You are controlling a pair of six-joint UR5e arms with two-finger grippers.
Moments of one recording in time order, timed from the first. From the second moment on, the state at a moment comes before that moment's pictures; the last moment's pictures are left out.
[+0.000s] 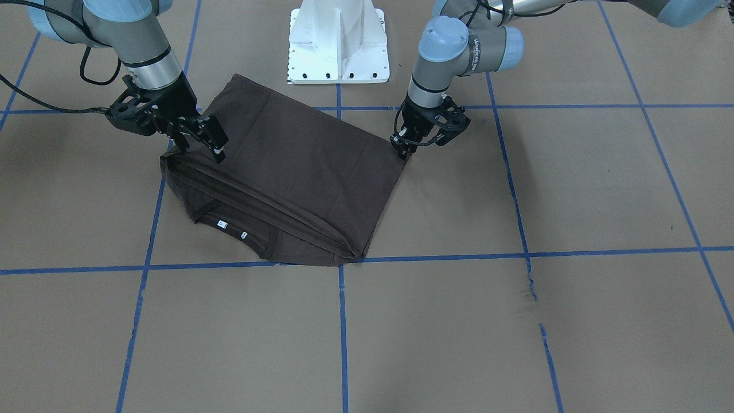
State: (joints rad) left arm -0.38 -1.99 -1.79 -1.82 -1.75 -2.01; right arm 0.57 -1.42 2.06 -1.30 1.76 1.68
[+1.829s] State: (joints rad) left arm -0.64 -2.05 -1.72 -1.81 -1.75 -1.63; right arm 0.57 -1.42 2.05 -1.30 1.76 1.68
